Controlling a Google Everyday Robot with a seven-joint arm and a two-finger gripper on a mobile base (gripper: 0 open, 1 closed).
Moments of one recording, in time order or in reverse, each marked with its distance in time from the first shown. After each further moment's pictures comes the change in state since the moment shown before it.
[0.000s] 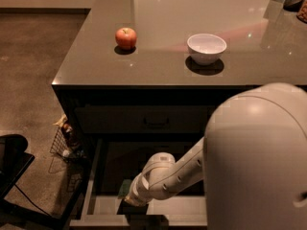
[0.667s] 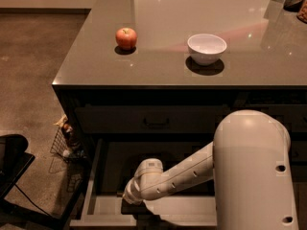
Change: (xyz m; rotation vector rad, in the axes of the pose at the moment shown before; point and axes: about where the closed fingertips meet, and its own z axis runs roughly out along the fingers) arm 0.009 -0.030 0.078 0.050 0.022 0.188
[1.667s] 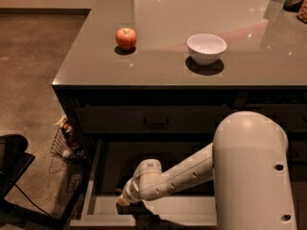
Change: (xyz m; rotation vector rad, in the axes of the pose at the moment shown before) arm 0.004 -0.001 0.009 0.000 0.000 0.000
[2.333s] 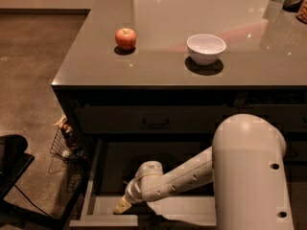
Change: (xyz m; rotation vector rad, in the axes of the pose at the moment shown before) arm 0.006 -0.003 0.011 0.000 -0.001 0.000
